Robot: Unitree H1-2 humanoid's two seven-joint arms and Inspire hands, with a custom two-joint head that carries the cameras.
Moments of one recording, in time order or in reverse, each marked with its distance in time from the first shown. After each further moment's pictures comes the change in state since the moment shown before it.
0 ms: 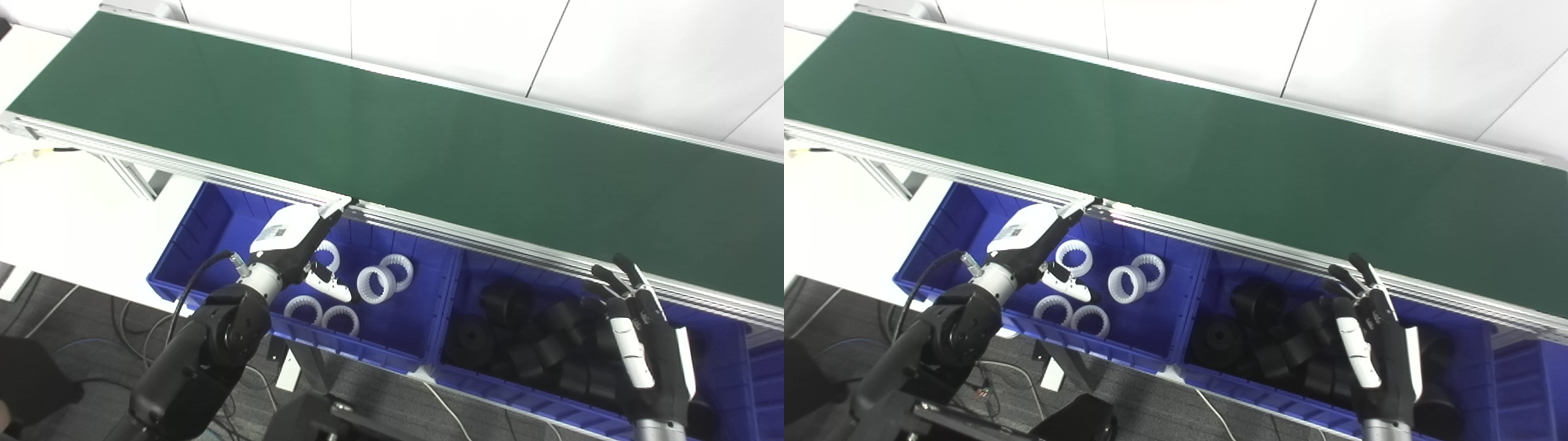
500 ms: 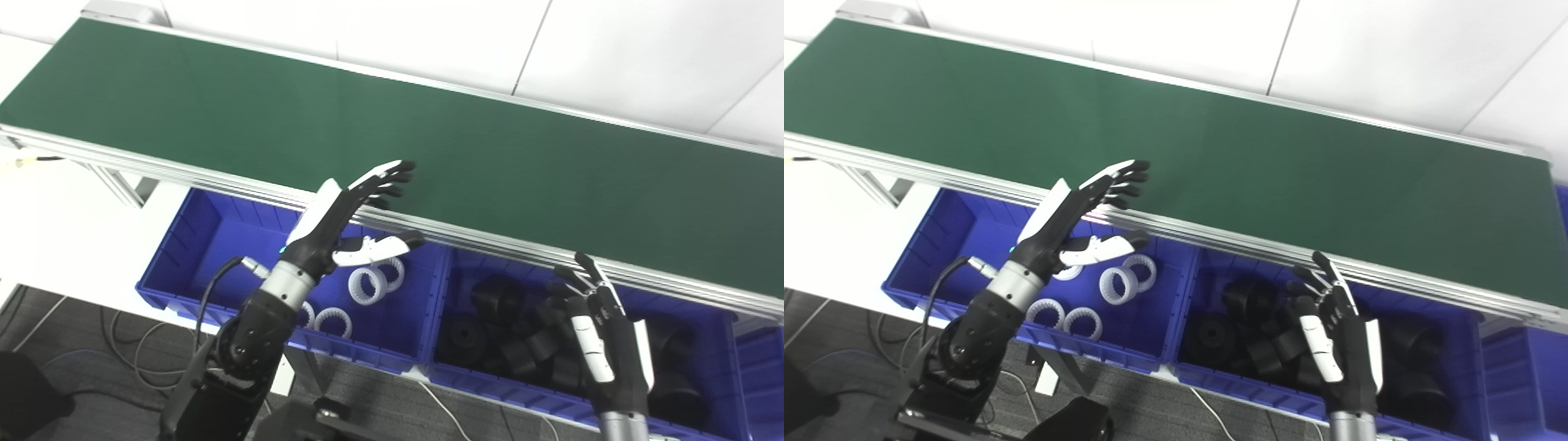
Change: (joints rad) left arm -0.036 -0.177 -0.058 -0.106 -0.386 -0.185 0.052; right arm 0.015 0.048 0.053 0.085 -0.123 -0.101 -0.033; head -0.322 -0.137
